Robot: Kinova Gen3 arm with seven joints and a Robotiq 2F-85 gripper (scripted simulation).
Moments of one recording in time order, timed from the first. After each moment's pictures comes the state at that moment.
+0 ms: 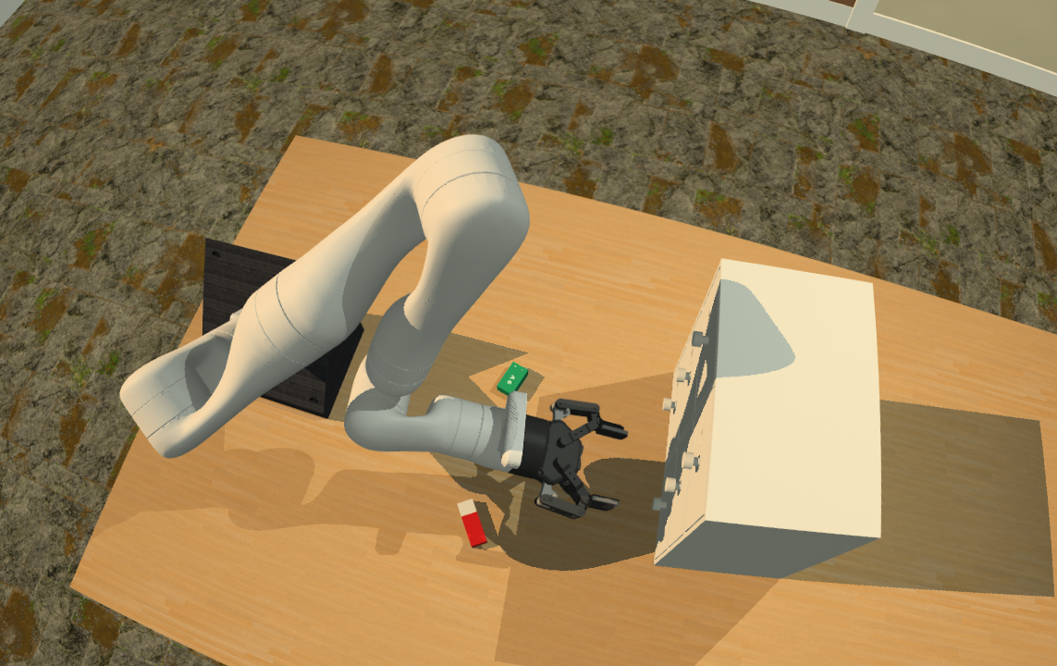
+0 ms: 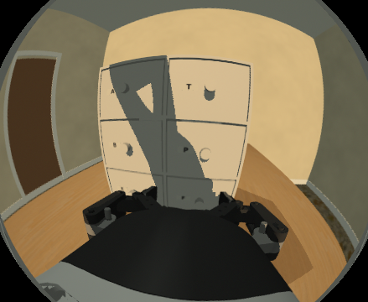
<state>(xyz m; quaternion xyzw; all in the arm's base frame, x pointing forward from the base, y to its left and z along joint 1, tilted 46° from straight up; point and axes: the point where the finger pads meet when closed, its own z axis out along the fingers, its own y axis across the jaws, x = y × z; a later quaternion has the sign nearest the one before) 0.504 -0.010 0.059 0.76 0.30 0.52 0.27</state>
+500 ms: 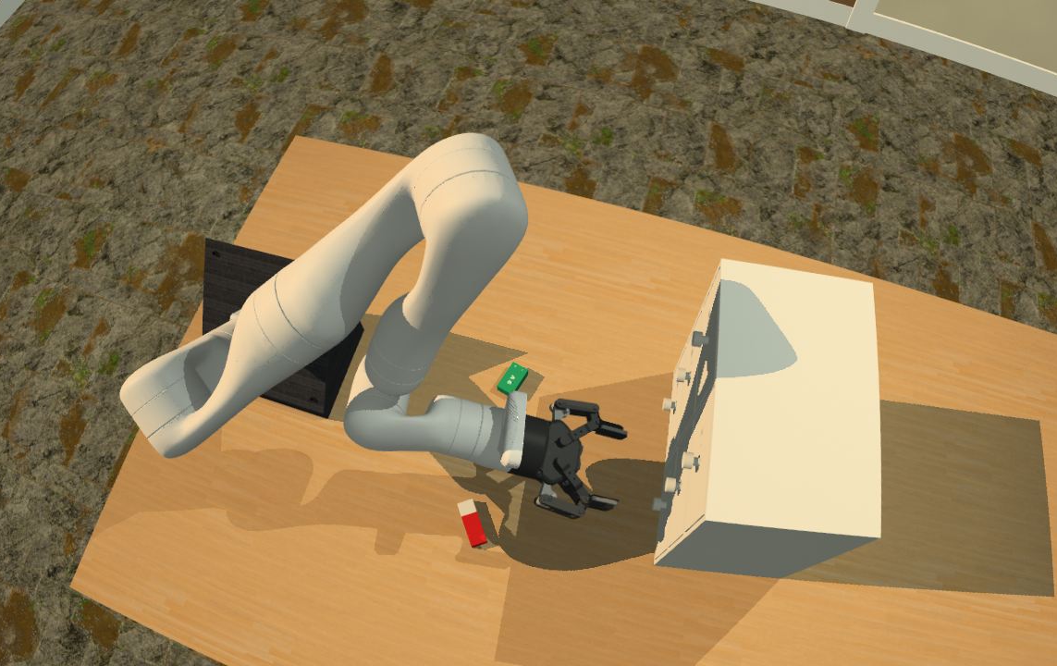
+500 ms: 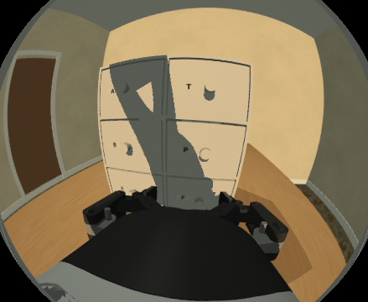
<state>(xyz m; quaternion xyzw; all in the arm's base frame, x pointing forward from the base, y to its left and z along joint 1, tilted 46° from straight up) 0.503 -0.010 0.059 0.76 0.30 0.52 0.27</state>
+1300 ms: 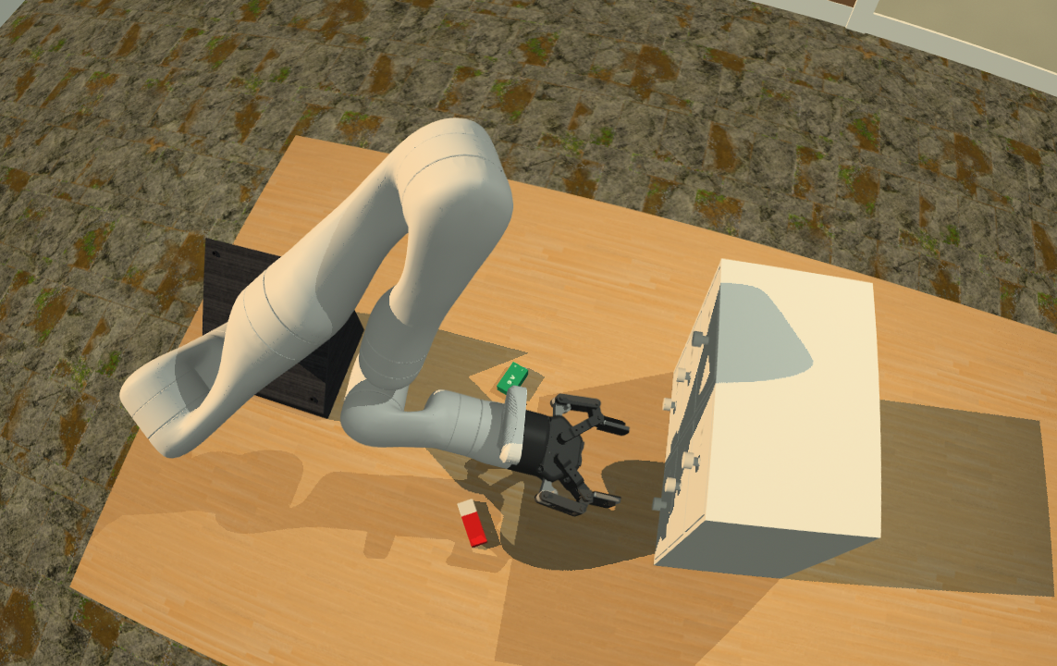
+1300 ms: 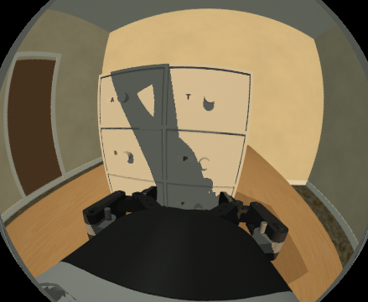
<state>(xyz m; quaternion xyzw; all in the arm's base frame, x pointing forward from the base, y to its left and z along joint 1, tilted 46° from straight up) 0.503 0.002 0.071 0.76 0.30 0.52 0.27</state>
